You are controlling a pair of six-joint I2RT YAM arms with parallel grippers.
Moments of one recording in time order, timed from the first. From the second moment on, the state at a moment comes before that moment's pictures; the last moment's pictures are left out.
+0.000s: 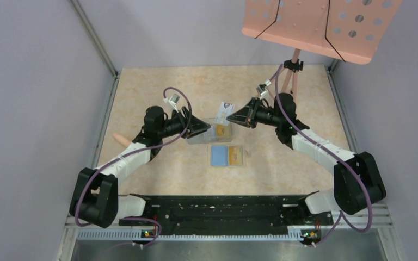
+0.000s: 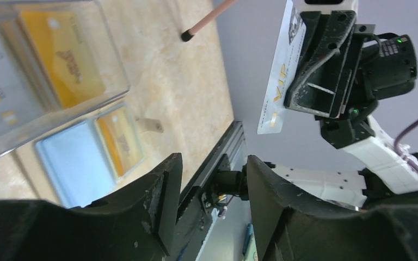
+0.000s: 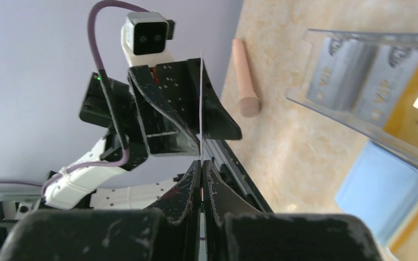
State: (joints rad) left arm -0.32 1.29 0.66 0.42 0.76 -1.07; right arm 0.43 1.40 0.85 0.40 -0.71 1.13
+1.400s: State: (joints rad) left arm -0.51 1.66 0.82 -0.28 0.46 -0.62; right arm 0.34 1.69 0.64 0.08 -0.95 0.65
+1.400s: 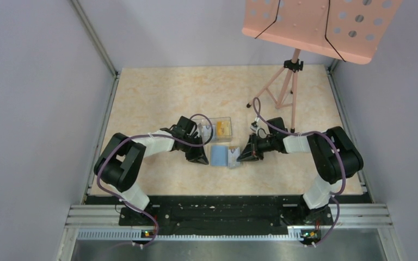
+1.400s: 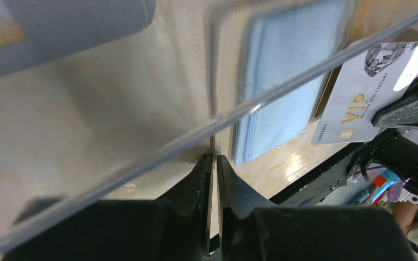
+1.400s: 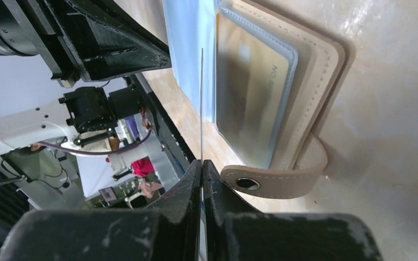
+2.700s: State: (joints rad) left arm -0.52 1.69 0.86 -0.32 0.45 -0.61; right arm 0.41 1.84 0.79 0.03 -0.91 0.57
